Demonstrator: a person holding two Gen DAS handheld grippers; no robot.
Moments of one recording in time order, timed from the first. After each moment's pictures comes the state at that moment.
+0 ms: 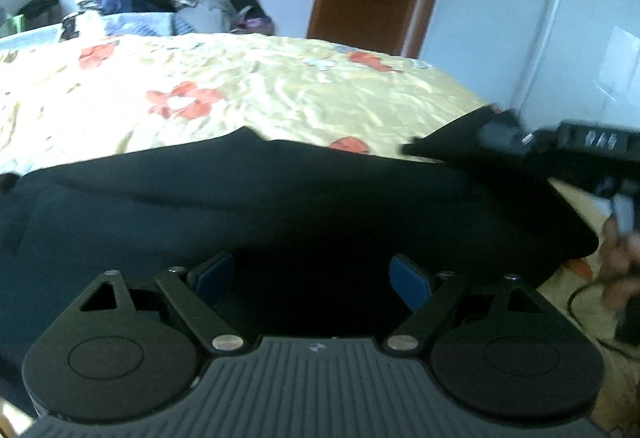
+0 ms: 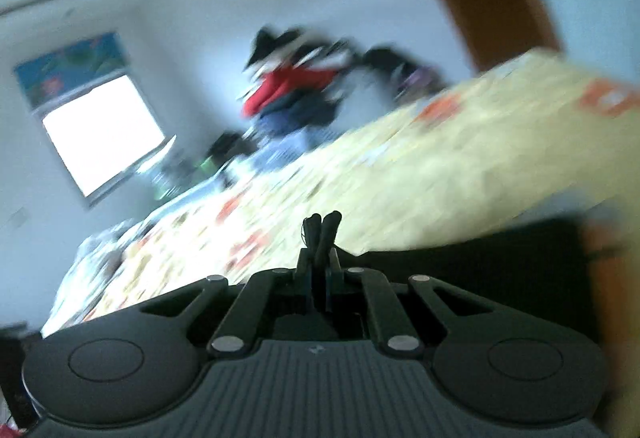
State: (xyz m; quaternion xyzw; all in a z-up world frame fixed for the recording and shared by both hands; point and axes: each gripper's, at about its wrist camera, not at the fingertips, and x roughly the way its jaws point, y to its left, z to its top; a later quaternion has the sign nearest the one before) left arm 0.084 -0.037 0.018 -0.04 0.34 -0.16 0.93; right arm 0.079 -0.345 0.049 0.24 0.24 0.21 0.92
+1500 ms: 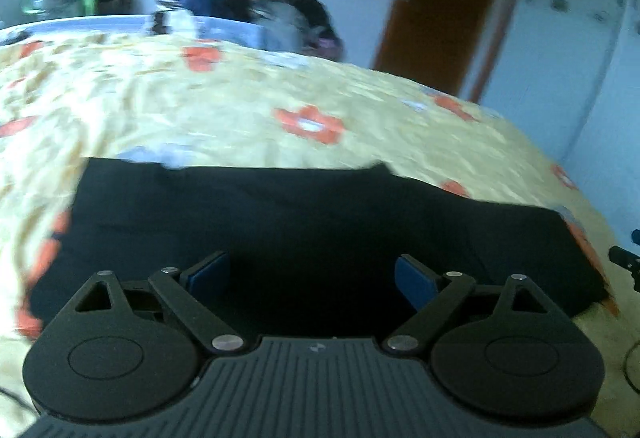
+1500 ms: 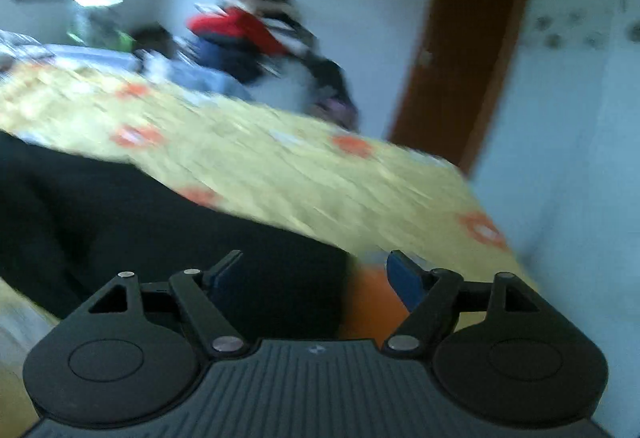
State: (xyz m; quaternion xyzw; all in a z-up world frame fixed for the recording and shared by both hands) left arm 0.069 0.055 0.041 -0.08 0.32 -0.10 0.94; right arm -0.018 -0.350 0.073 -0.11 0.24 -0.01 0.96
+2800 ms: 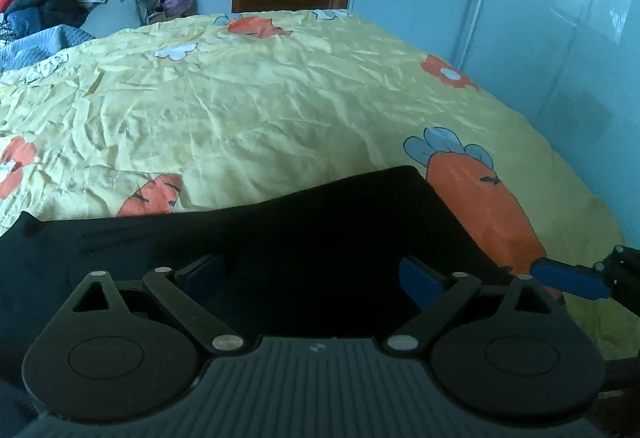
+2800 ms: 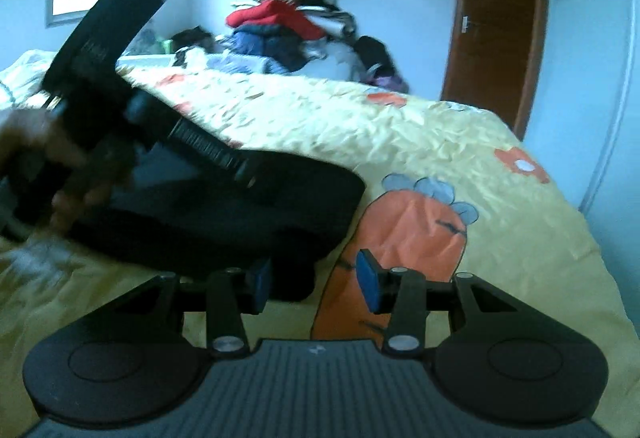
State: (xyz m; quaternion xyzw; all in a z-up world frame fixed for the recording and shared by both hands) left arm 0.165 -0.211 0.013 0.05 0.38 -0.24 0.89; right arm -0.024 -0.384 0.032 -0.03 0.25 0.10 0.96
